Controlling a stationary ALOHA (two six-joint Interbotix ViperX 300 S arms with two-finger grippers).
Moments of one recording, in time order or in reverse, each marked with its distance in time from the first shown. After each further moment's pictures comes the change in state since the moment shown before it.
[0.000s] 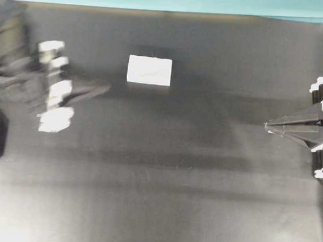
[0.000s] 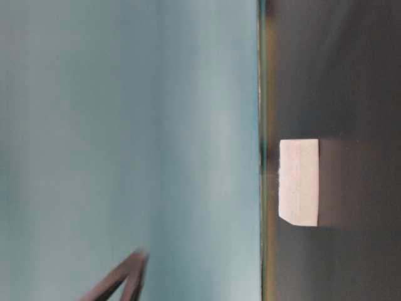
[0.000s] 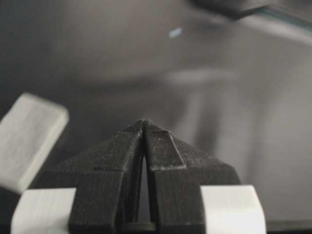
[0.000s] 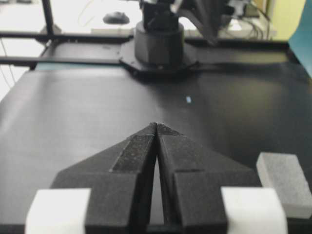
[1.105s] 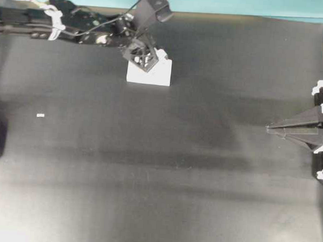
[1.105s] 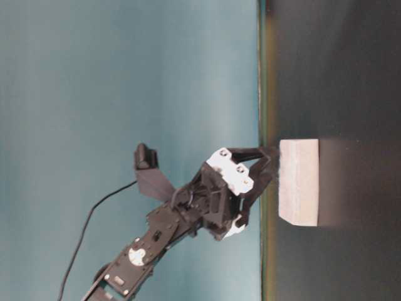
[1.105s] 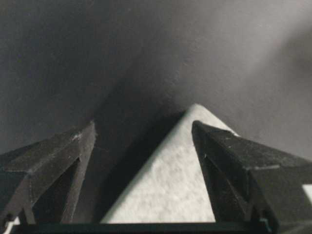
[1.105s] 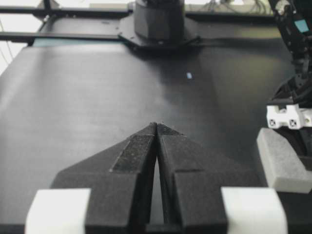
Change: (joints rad) left arm 0.264 0.787 -0.557 0.003 0.258 0.060; right arm 0.000 -0.034 0.020 0.000 0.066 0.005
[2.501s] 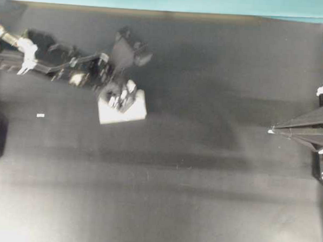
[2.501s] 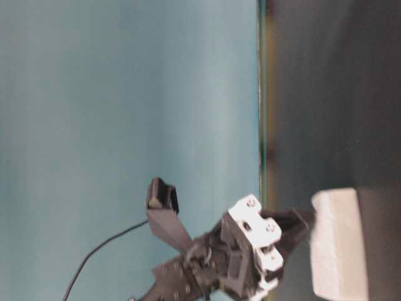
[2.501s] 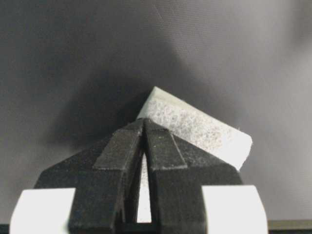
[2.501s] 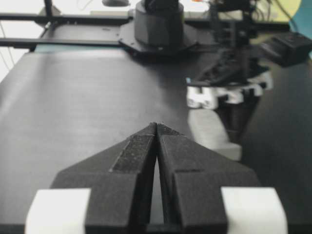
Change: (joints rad) left arm -0.218 -0.207 0.302 0.005 0.117 -0.259; right arm 0.000 -0.052 0.028 0.002 0.002 -0.003
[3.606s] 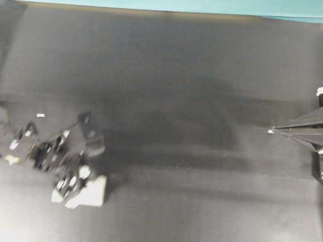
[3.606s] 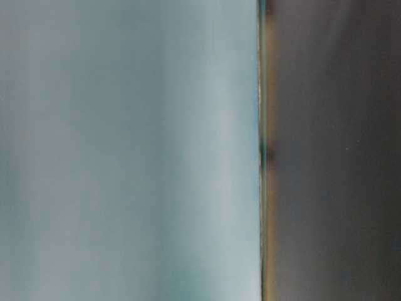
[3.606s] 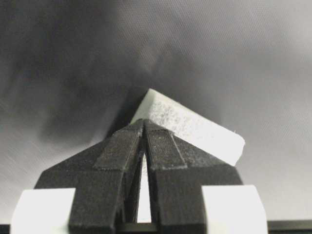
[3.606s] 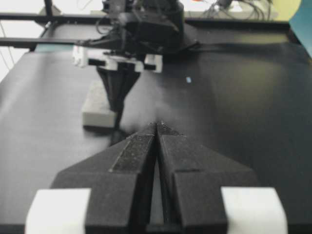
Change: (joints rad) left arm -0.543 -0.212 0.287 -0.002 -0.115 -0.325; right arm 0.000 -0.002 0.003 -0.002 -0.003 0.003
